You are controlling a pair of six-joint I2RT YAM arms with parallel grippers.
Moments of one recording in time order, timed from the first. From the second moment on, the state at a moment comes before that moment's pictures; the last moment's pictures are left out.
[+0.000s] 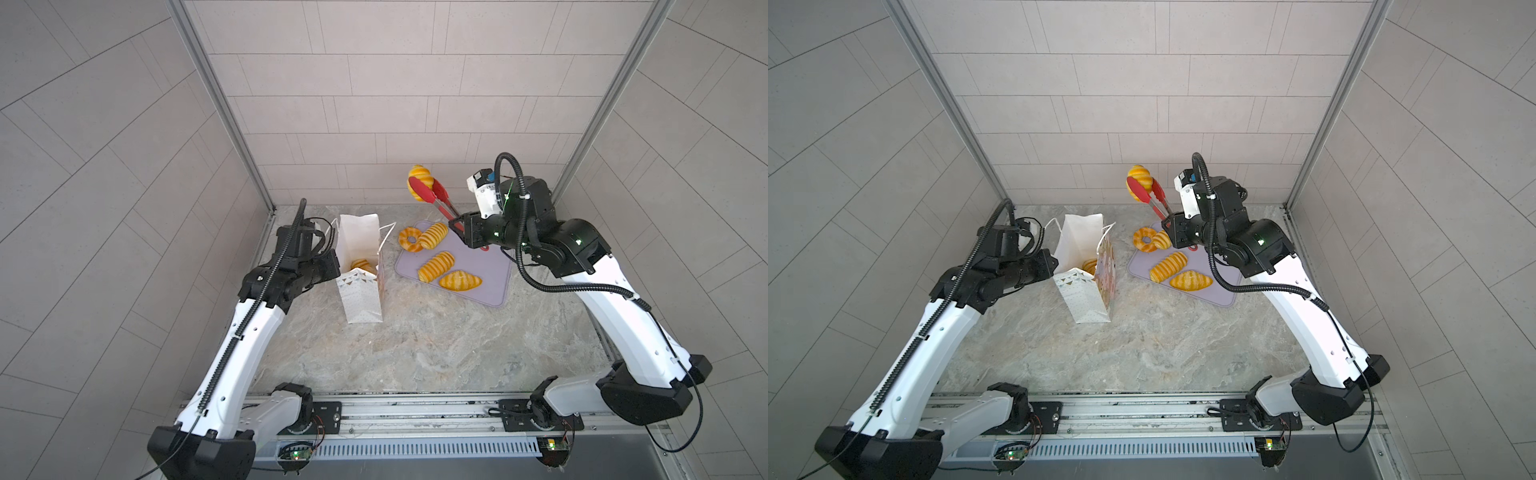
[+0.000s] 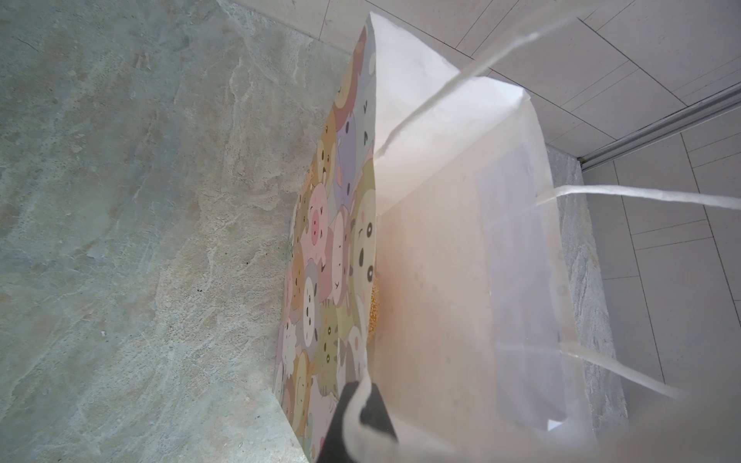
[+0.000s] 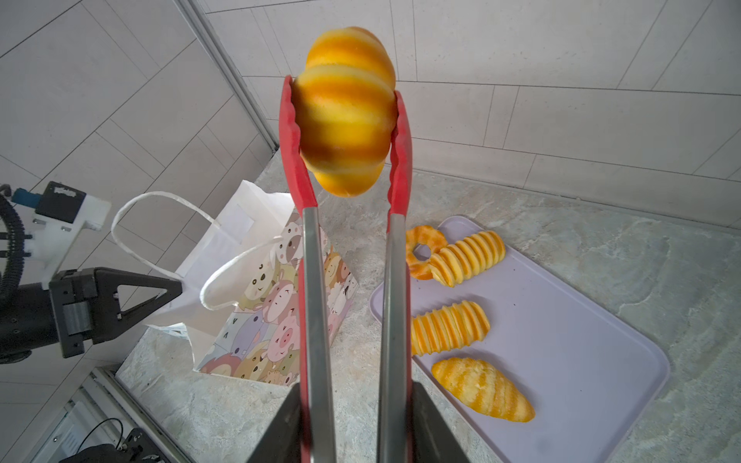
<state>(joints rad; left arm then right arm) -0.20 1.08 1.19 -0.86 0.16 -0.46 0.59 1.40 1.87 -0.99 -0.01 0.29</state>
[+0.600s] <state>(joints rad) -0.20 1.08 1.19 -0.86 0.16 -0.46 0.78 1.52 2.02 -1.03 0.06 0.27</state>
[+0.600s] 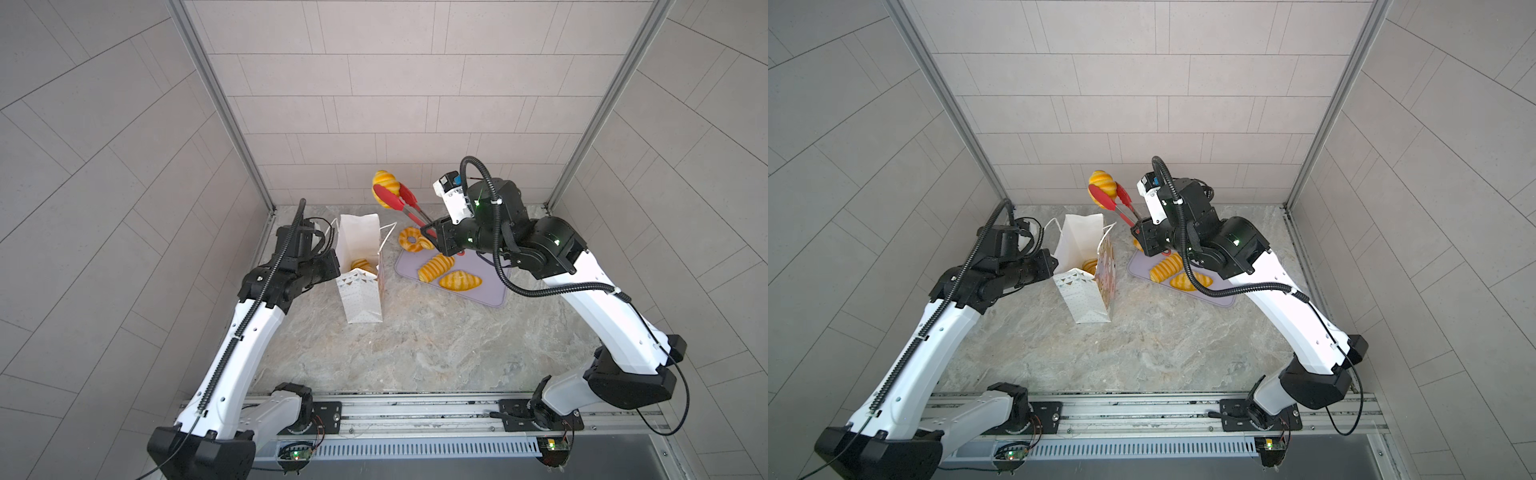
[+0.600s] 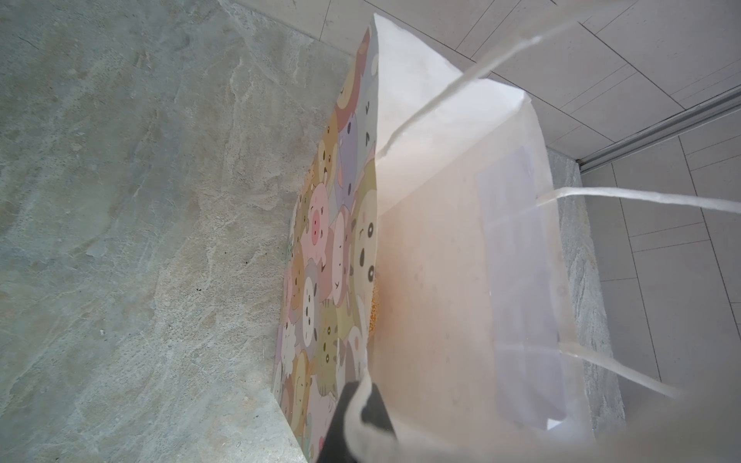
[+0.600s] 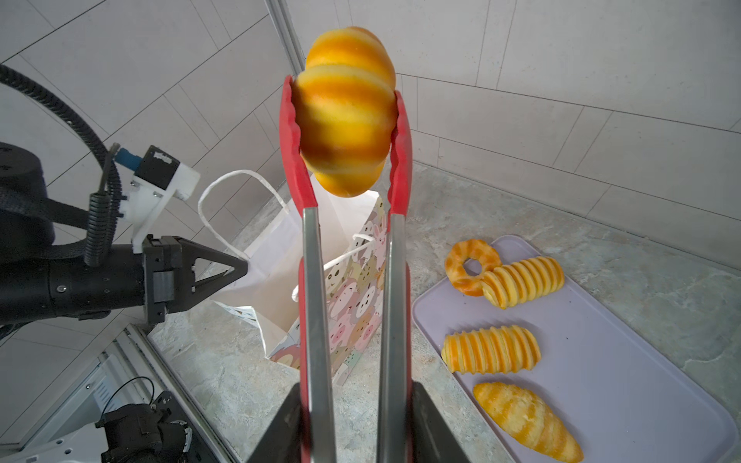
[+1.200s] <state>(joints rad) -0.20 1.07 1.19 -0.86 0.16 -0.47 0.94 1.65 2.10 -1.07 0.16 0.23</state>
